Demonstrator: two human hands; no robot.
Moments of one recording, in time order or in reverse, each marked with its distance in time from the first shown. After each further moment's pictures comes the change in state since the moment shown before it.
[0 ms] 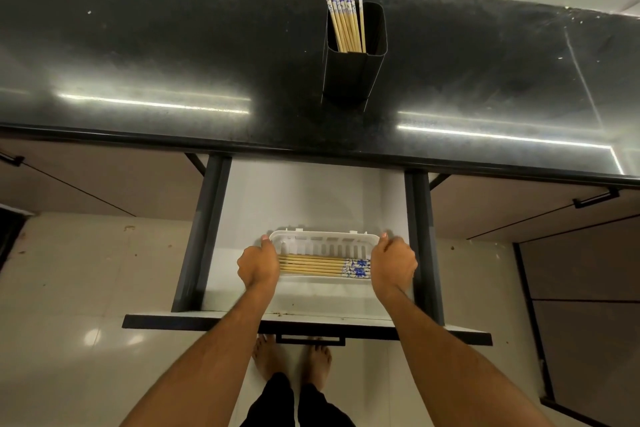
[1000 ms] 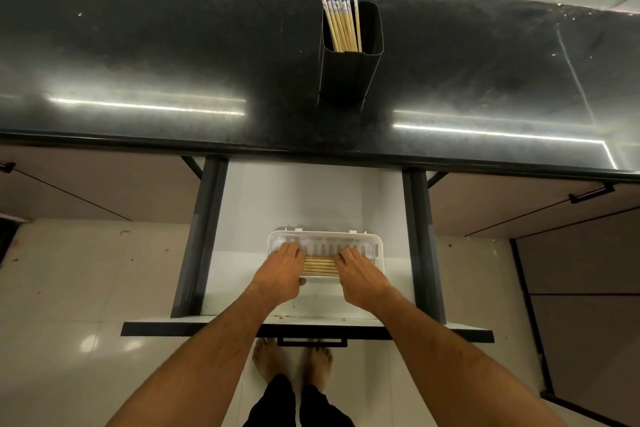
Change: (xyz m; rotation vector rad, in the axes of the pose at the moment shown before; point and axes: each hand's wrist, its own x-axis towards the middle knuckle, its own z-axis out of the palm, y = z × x) left_hand 0.007 -0.018 0.013 1.009 -0.387 1.090; right_hand -0.016 0.015 0.032 -0.702 -0.515 -0.897
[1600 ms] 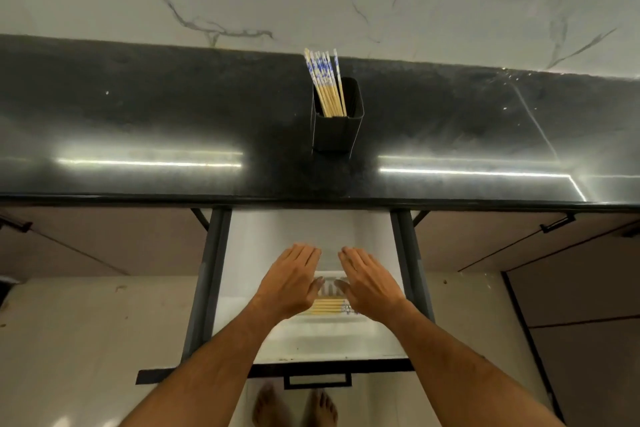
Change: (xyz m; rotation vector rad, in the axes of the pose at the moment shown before) left_hand -0.007 0.011 -0.082 0.009 0.477 0.241; right_hand -0.011 0.007 -0.078 -0.129 0.393 -0.057
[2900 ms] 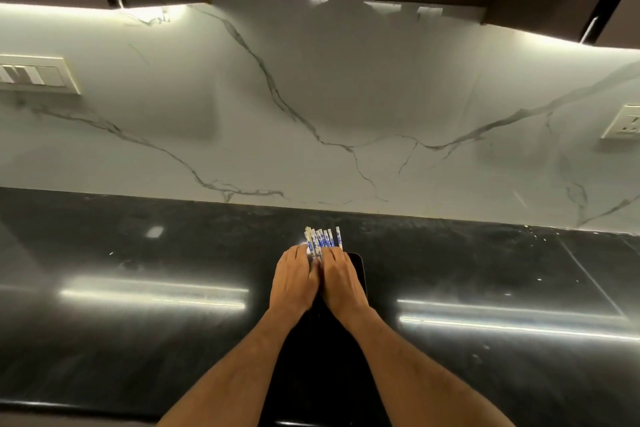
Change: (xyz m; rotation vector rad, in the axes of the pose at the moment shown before) left_hand 0.333 -0.096 -0.166 -0.334 0.468 -0.416; right_hand 0.342 0.105 -0.179 0.266 0.382 0.065
